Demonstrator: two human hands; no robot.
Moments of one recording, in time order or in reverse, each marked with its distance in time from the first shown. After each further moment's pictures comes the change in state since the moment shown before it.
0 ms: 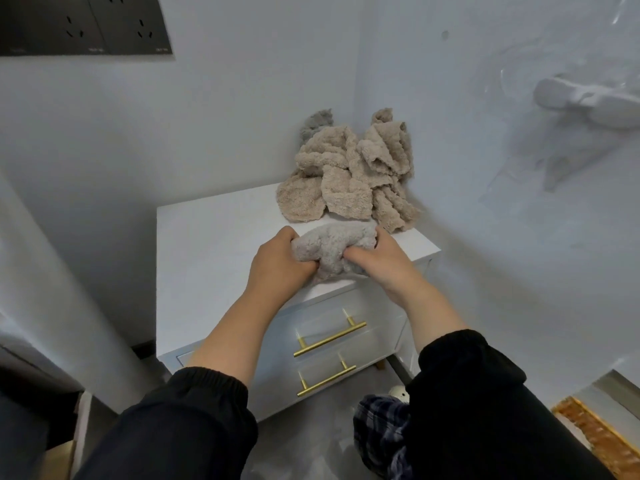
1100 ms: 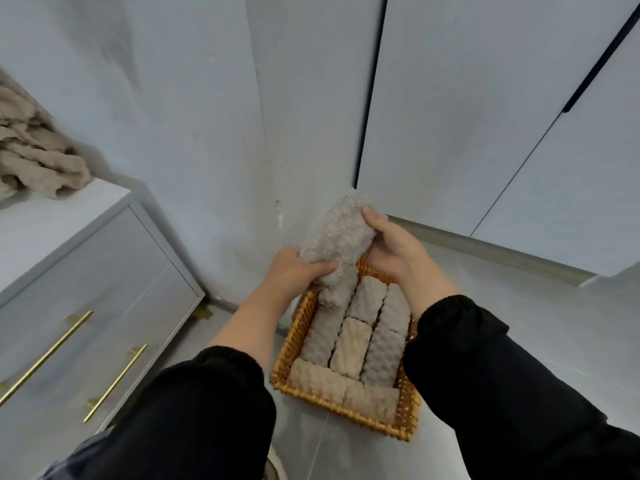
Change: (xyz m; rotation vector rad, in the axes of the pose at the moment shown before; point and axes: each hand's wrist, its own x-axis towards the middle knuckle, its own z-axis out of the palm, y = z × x) left_hand -0.170 0.177 0.286 -0.442 -1.024 -0.116; right_hand -0.242 0.156 -0.289 1.055 0.698 0.307
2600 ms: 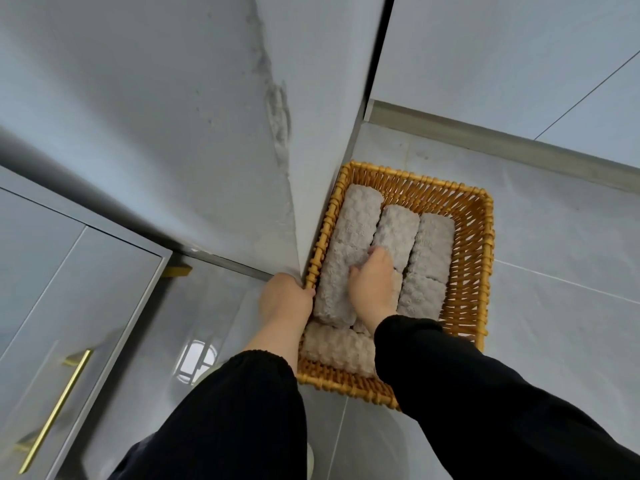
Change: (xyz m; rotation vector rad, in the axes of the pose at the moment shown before) left_hand 0.115 -0.196 -0.012 0.774 0.101 -0.412; right_hand 0.133 0.235 -0.125 -1.319 0.687 -0.136
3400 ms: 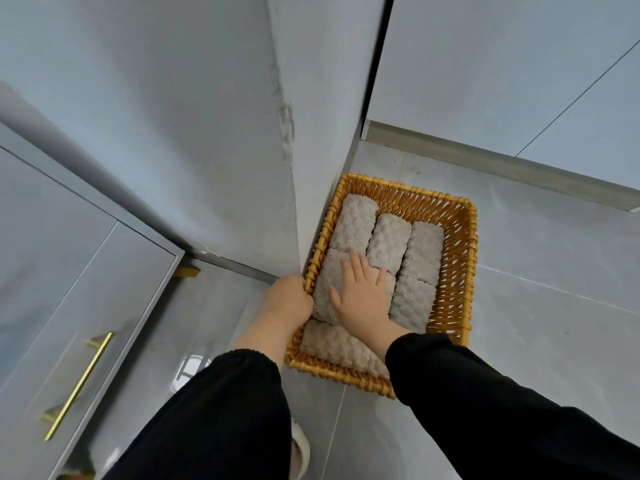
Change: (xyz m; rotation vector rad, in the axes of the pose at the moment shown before) left_hand -0.039 0.001 -0.023 0.202 -0.076 0.295; right_hand -0.043 0.003 -0.024 -0.591 -0.179 -0.465
